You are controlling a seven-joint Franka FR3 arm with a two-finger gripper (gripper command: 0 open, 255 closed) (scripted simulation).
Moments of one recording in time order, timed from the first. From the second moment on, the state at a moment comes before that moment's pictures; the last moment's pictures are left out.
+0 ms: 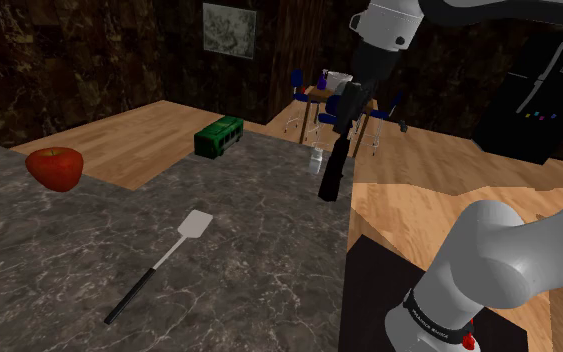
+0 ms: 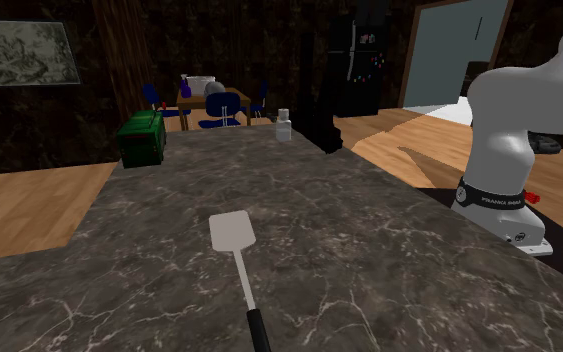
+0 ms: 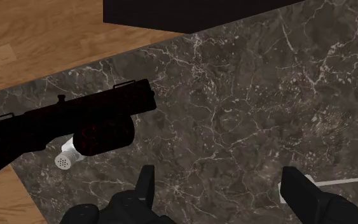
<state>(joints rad) 0.02 -0.82 0.07 -2.34 -0.02 1.67 -0.05</state>
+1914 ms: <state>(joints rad) -0.24 -0.14 0.83 -2.16 0.12 2.07 1.39</state>
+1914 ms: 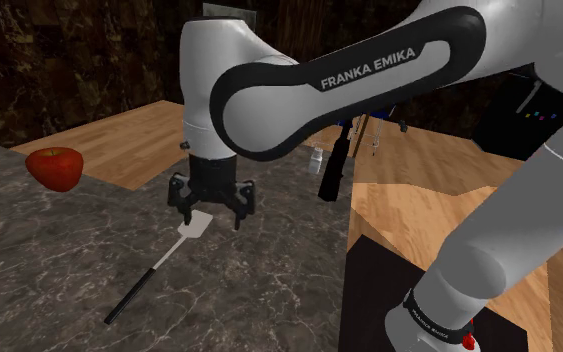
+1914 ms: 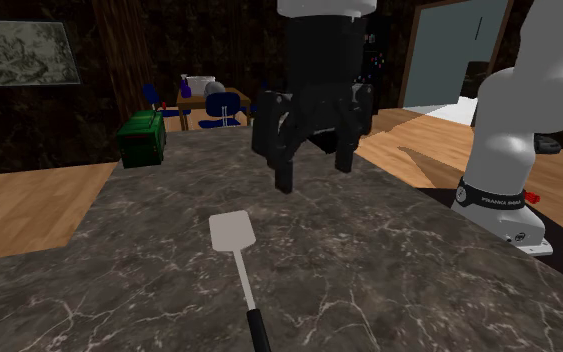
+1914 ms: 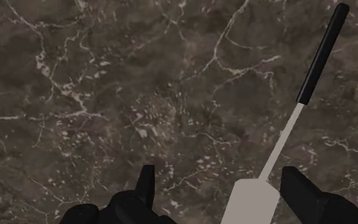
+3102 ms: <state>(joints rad) -0.10 0.40 0.78 -1.92 -0.26 2.20 1.98</state>
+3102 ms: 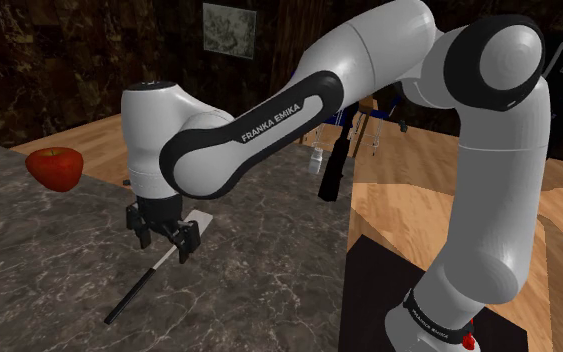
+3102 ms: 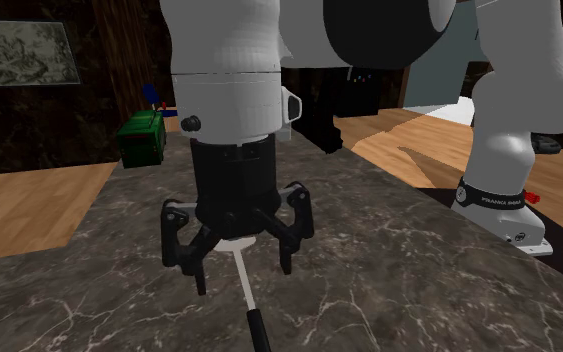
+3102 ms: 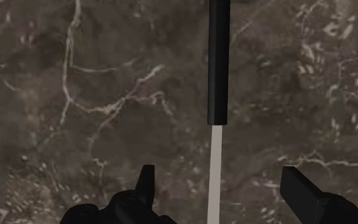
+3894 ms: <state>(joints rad) -0.10 0.40 0.78 -1.92 -0.26 2.21 1.98</state>
